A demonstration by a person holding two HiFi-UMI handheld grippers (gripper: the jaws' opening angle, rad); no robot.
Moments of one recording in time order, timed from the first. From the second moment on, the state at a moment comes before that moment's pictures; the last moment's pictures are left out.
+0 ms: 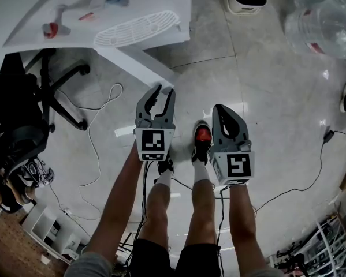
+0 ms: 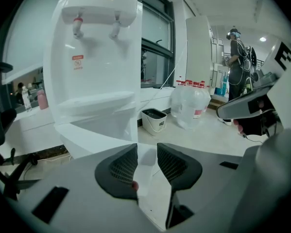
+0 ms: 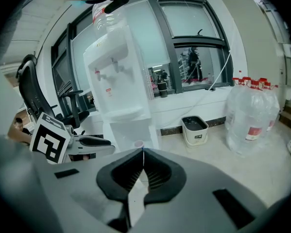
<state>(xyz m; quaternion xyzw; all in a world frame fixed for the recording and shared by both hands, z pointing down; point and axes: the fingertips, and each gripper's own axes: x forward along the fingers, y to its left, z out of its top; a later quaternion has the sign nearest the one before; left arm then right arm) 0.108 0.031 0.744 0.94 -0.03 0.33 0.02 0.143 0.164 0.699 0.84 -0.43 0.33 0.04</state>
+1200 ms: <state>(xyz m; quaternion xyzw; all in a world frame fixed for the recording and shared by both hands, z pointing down) 0.218 0.031 0.745 0.95 -0.03 0.31 -0.03 0.229 0.200 0.713 0.86 -0.39 0.32 0.00</state>
